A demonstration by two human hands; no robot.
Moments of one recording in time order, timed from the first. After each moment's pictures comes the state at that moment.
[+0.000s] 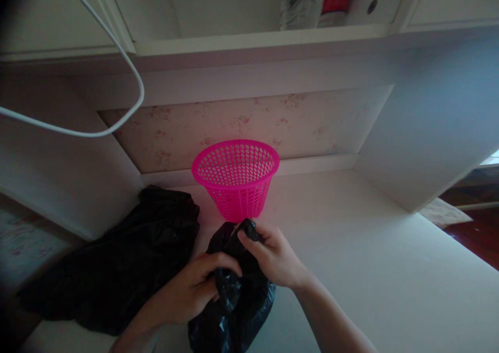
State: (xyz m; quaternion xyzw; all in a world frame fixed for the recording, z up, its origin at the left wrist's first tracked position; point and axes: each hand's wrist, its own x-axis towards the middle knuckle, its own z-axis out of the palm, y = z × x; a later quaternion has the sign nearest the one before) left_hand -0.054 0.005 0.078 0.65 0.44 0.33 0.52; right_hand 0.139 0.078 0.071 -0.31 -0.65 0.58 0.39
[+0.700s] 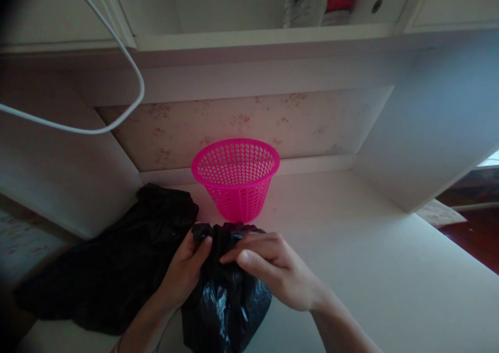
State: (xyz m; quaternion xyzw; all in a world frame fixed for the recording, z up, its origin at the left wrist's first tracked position) left_hand -0.053 0.021 0.055 0.45 0.49 0.57 0.48; right_hand 0.157 0.065 0.092 -0.20 -0.76 0.52 0.34
